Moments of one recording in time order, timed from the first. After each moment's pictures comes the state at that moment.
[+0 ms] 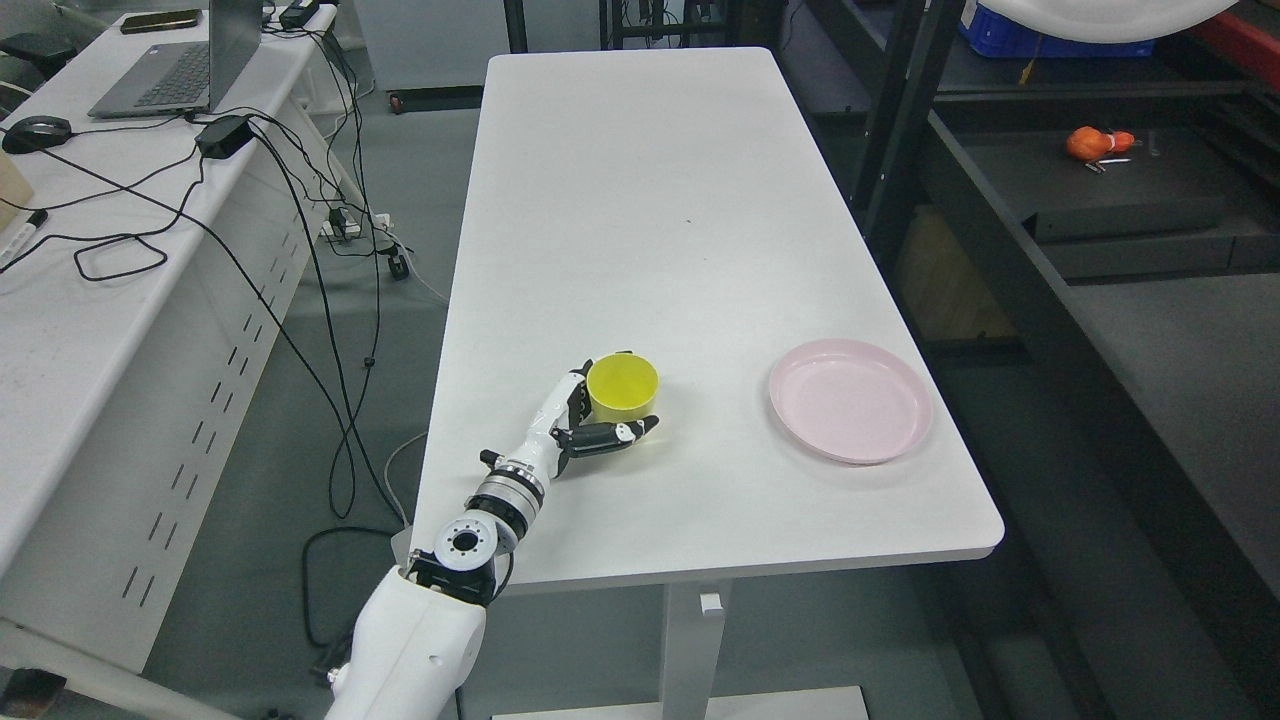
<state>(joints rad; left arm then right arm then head) -0.60 0.00 -0.26 -0.93 0.12 -0.13 -0.09 0.00 0.00 0.00 -0.24 0.00 0.09 -0.12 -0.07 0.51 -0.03</state>
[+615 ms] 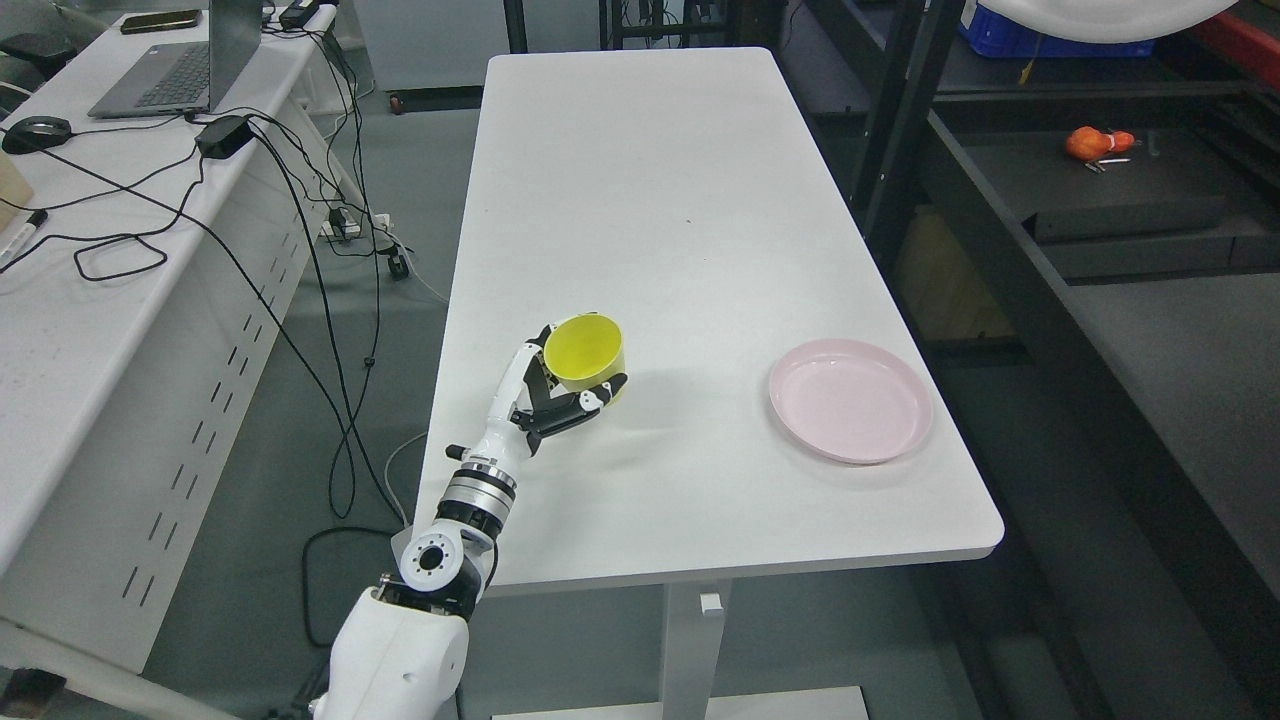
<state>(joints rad) -0.49 0.00 -0.17 -1.10 0.23 -0.26 -0.09 0.00 0.00 0.00 -0.24 0.00 0.09 -0.12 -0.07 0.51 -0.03</state>
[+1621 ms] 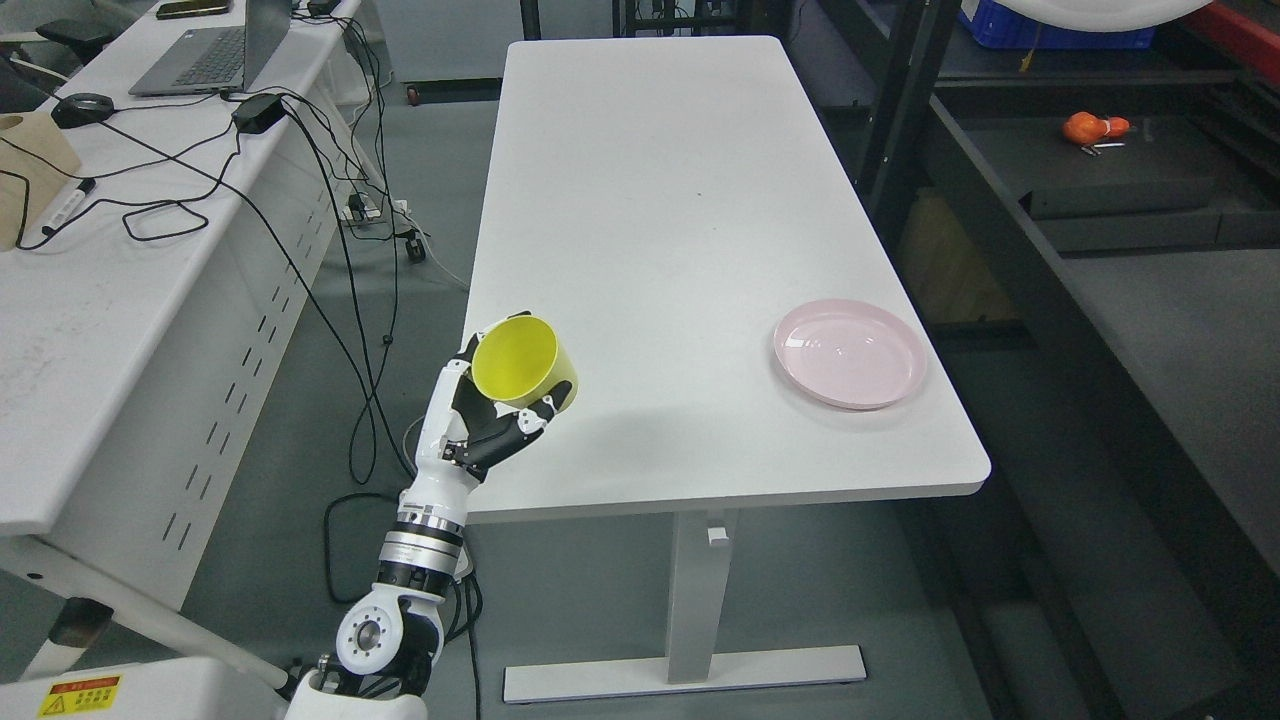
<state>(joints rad) -0.28 0.00 -0.08 -1.45 0.26 -0.27 -0.09 0.00 0.00 0.00 -0.24 0.00 0.09 -0.12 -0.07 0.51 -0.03</state>
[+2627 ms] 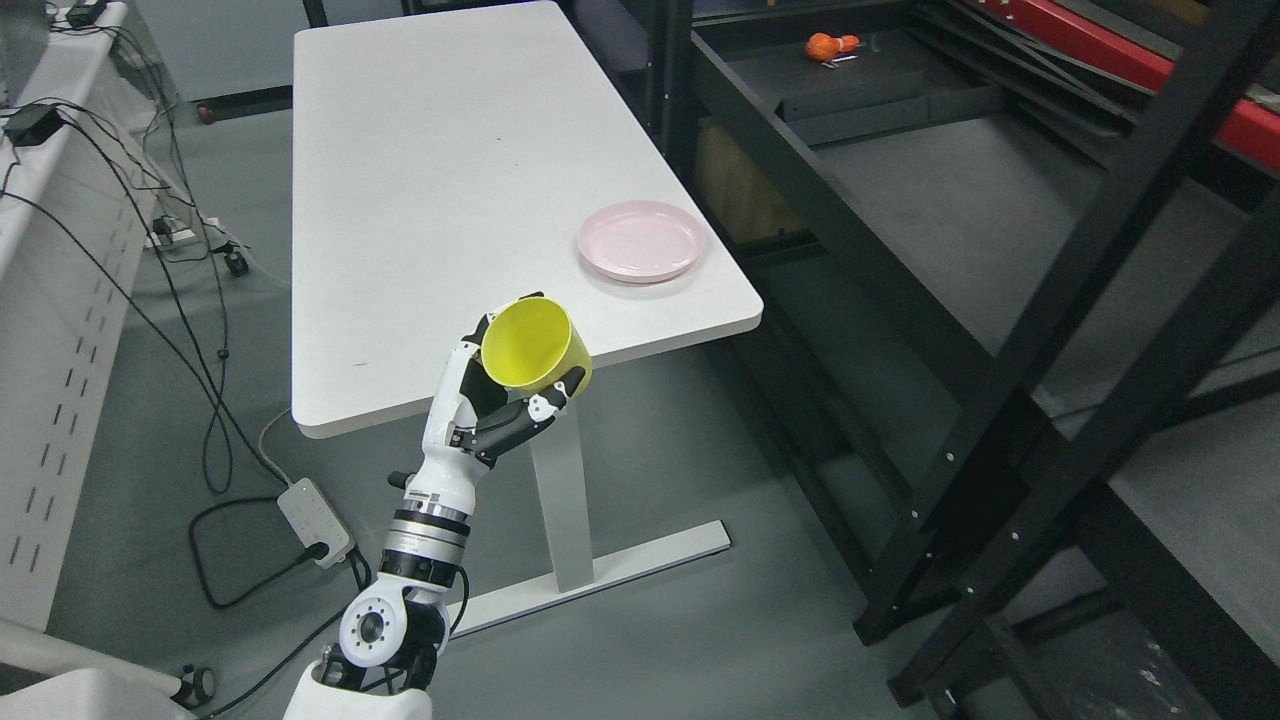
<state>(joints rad) -0.29 0.00 -0.11 -1.51 0.26 -0.26 -0.09 0.00 0.00 0.00 -0.24 0.00 0.09 -0.12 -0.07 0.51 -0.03</state>
